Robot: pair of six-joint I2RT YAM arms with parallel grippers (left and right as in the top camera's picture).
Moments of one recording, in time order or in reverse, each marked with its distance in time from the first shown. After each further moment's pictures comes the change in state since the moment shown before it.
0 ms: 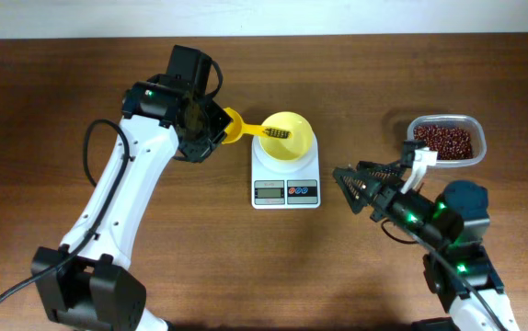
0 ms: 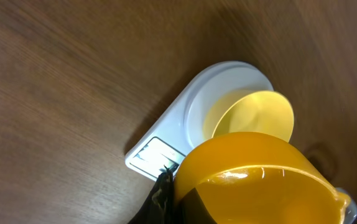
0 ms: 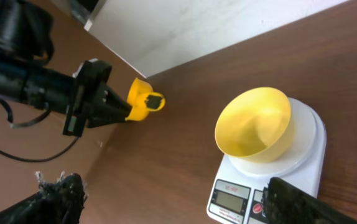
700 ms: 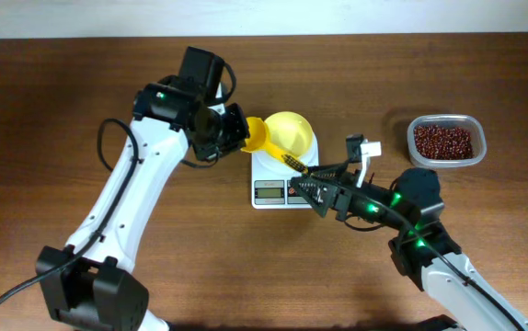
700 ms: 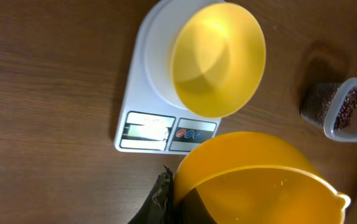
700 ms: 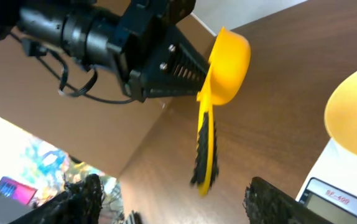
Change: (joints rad) left arm -0.051 0.000 0.000 0.017 0.158 0.368; right arm 0.217 0.282 0.003 0.392 -0.115 0.132
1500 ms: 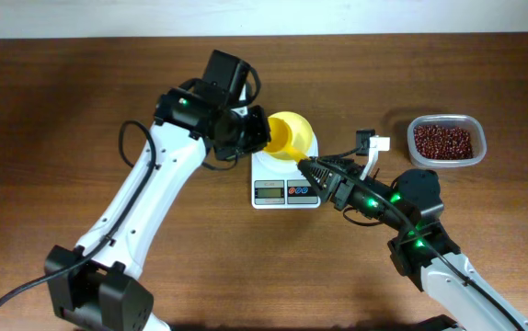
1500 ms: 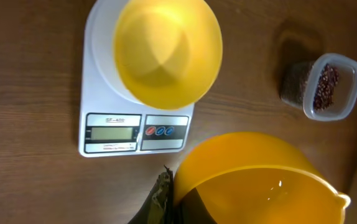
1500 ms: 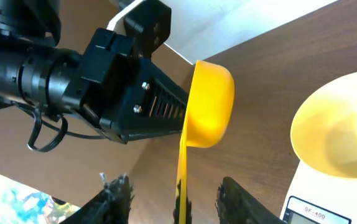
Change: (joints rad) left arm -0.099 0.000 0.000 0.074 0.003 -0.008; right arm 0.004 0.001 0.000 0.029 0.150 0.073
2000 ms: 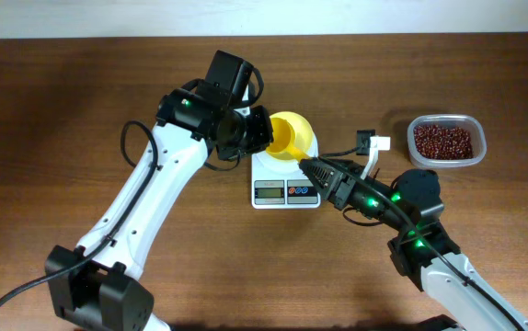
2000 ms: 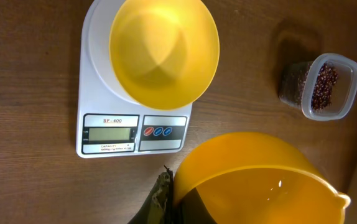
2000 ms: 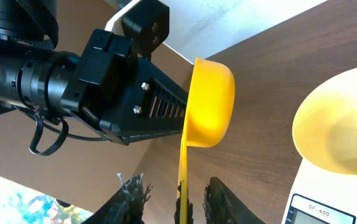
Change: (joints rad) left arm -0.008 0.000 0.000 0.006 0.000 -0.003; right arm 0.000 0.000 0.000 0.000 0.000 0.026
